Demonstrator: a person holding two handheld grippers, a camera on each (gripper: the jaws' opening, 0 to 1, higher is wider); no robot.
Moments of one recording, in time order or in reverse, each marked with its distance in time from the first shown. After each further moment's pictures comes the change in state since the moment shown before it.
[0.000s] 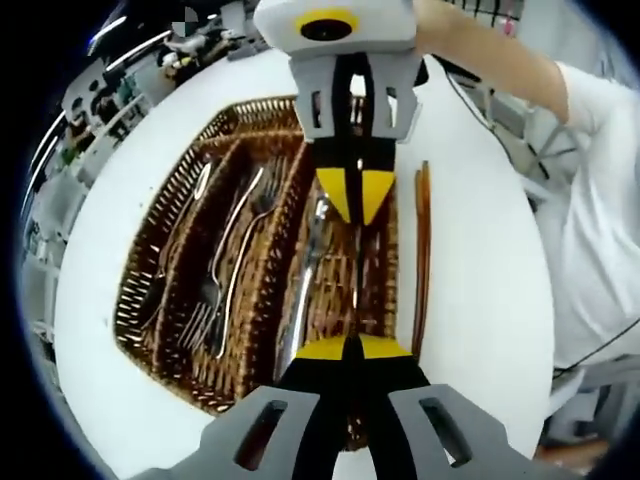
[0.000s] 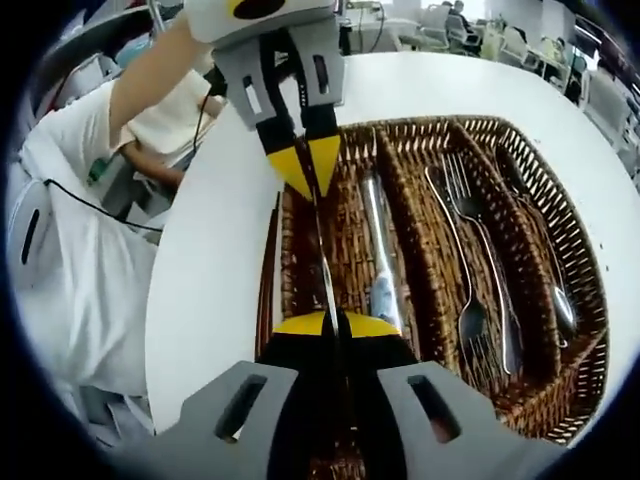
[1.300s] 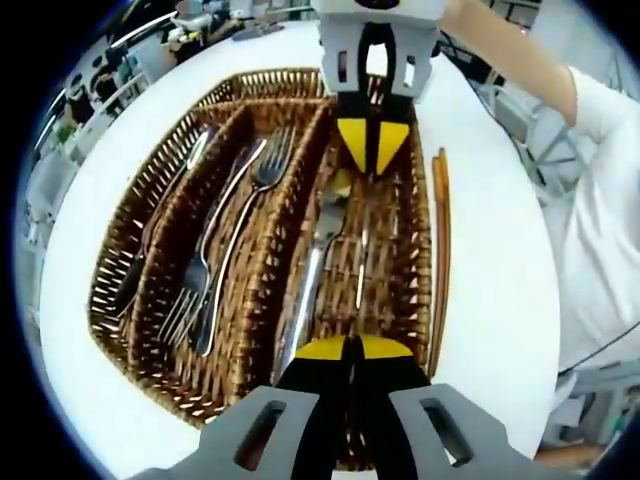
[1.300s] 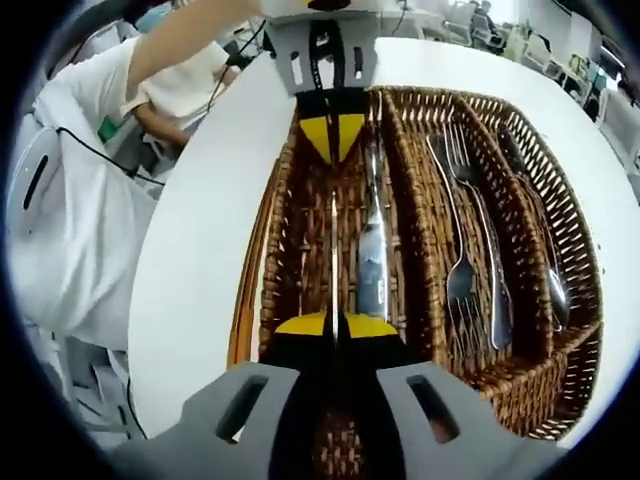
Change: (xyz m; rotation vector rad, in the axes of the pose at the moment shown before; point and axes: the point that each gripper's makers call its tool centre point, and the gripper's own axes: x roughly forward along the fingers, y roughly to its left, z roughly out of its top) left arm 0.004 0.107 0.000 -0.110 0.078 -0.115; right arm 0.004 -0.113 0.021 0.100 0.061 0.129
